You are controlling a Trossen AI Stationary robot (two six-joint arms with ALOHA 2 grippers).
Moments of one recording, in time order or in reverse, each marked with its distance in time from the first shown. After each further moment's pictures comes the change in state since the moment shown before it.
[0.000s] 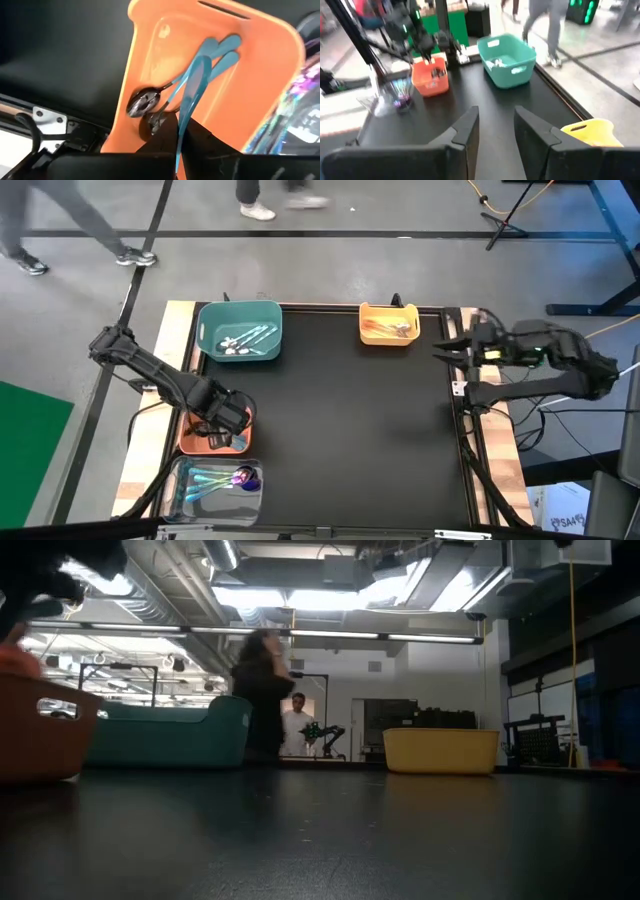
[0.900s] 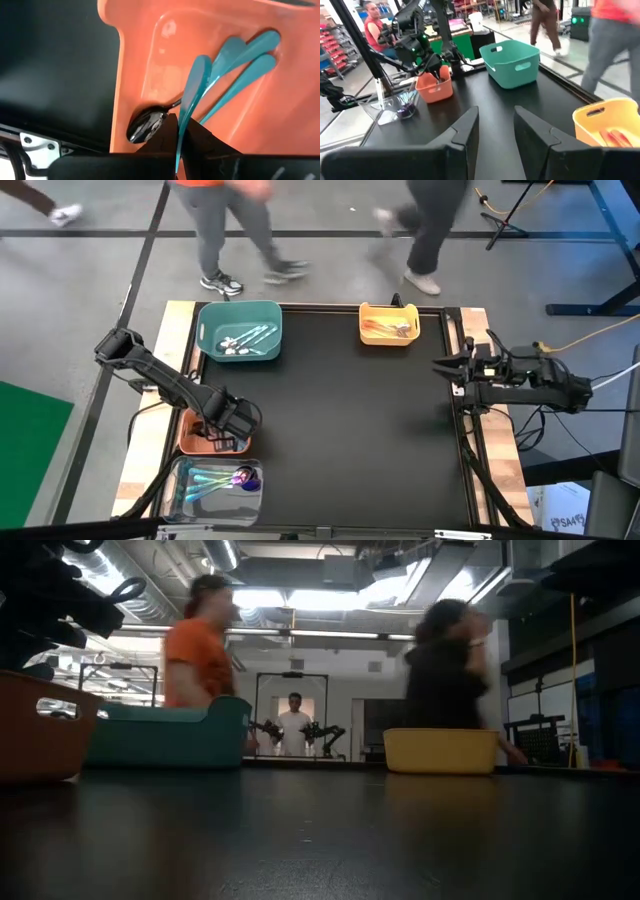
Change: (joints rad) left arm 0.000 0.081 -0.175 0.181 -0.014 0.081; right arm 0.000 -0.511 -0.529 0.194 -0.007 0.062
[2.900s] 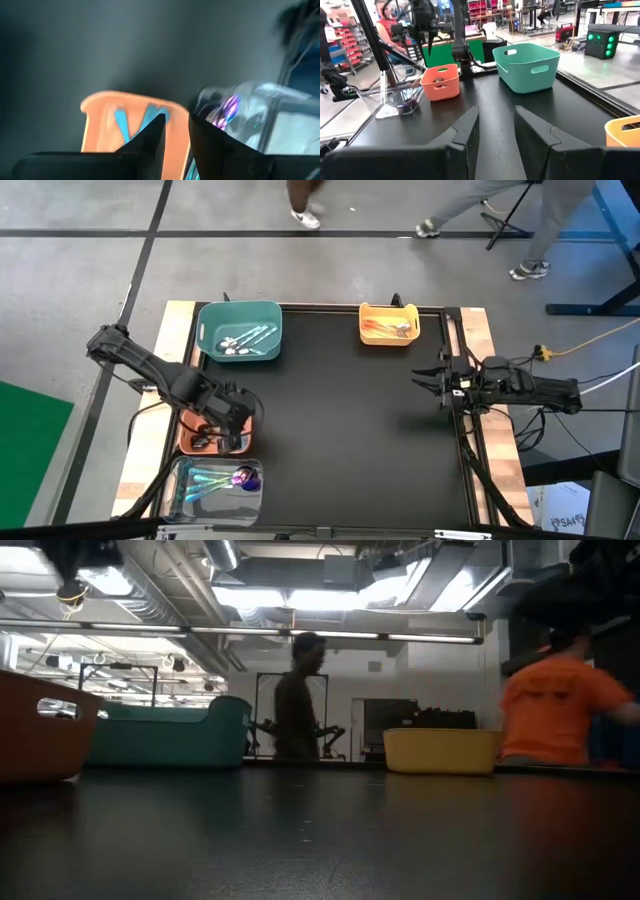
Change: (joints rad) left arm -0.004 -0.119 0.313 0.031 -0.053 -0.002; right arm 0.000 -0.021 -0.302 0.361 -0.071 -0.091
